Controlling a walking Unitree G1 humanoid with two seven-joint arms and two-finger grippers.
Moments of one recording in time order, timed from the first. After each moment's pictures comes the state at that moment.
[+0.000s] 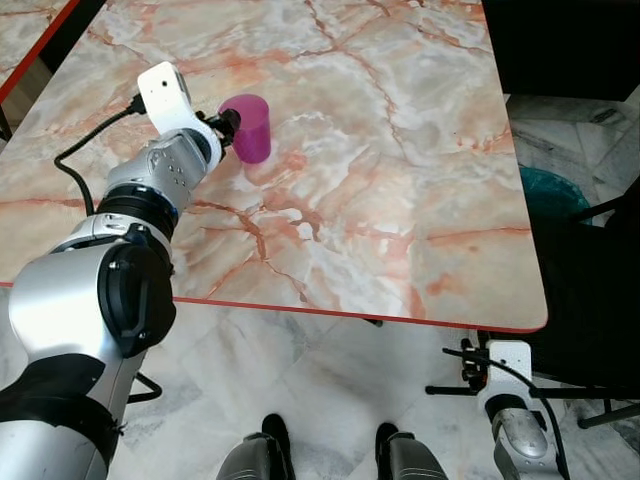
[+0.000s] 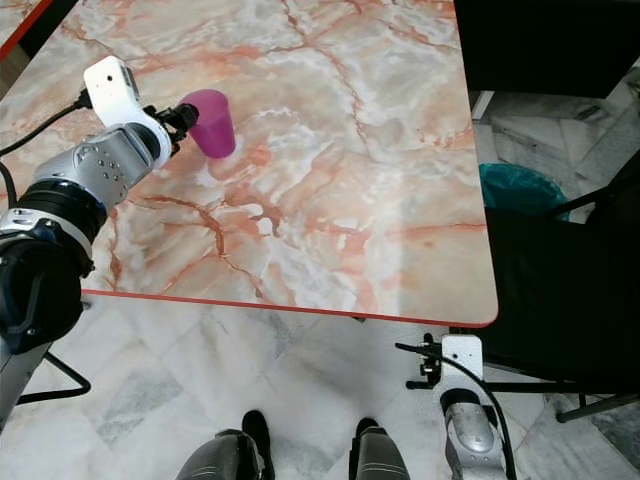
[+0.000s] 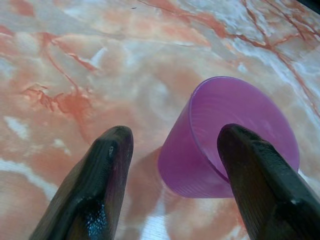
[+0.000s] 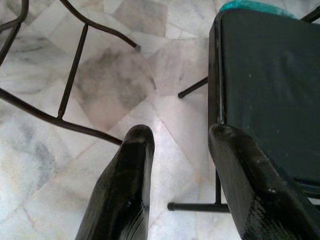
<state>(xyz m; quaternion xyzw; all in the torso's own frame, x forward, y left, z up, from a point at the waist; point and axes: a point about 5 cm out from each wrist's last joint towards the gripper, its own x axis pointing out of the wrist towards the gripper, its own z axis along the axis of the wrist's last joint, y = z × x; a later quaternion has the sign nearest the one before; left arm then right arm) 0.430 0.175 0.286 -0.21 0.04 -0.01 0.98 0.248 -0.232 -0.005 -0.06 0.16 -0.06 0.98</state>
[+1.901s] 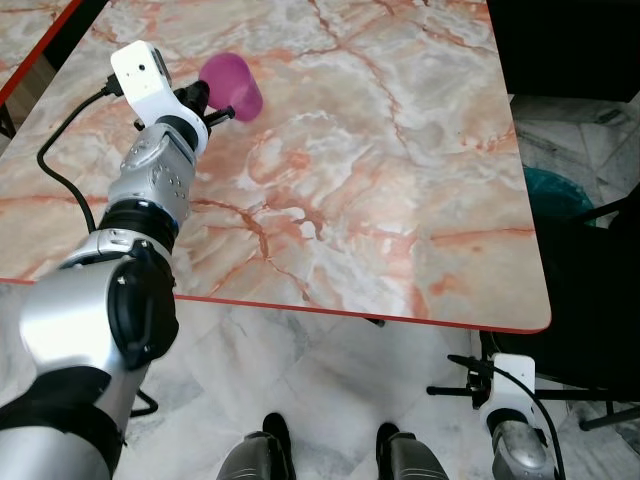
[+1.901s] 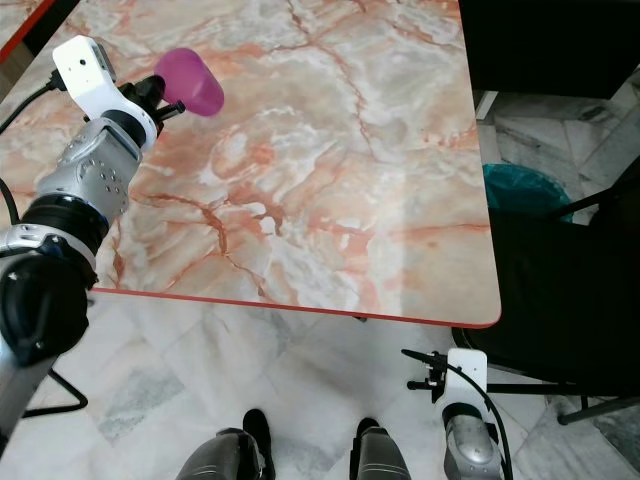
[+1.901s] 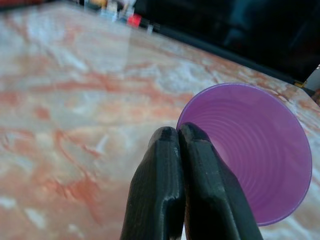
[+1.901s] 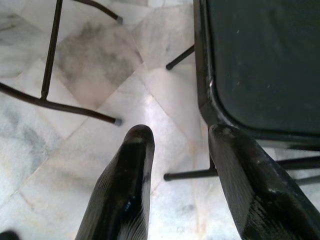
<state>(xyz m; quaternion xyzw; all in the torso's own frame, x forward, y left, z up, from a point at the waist) 0.424 0.181 0.289 -0.15 -0.14 -0.02 0.98 0.234 -0.232 -0.024 -0.03 0.21 -0.11 0.97</state>
